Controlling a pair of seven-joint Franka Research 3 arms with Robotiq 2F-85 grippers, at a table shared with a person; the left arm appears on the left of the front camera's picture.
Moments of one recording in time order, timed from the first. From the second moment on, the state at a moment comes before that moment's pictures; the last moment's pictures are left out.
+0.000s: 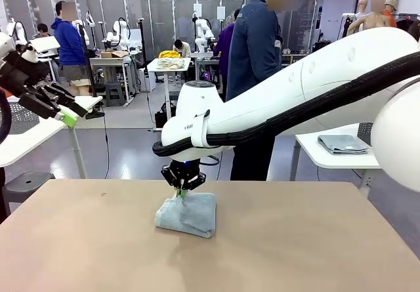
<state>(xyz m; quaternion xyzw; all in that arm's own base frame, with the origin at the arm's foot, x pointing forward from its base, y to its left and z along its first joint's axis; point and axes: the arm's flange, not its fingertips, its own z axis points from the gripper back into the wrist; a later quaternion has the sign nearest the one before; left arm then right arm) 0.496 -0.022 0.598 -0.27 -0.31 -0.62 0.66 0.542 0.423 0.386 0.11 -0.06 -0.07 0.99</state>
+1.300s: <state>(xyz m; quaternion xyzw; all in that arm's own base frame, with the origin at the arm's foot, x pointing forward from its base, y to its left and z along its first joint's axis) 0.496 -0.022 0.598 -0.27 -0.31 -0.62 0.66 0.545 0.410 0.377 0.14 -0.10 -0.10 0.98</state>
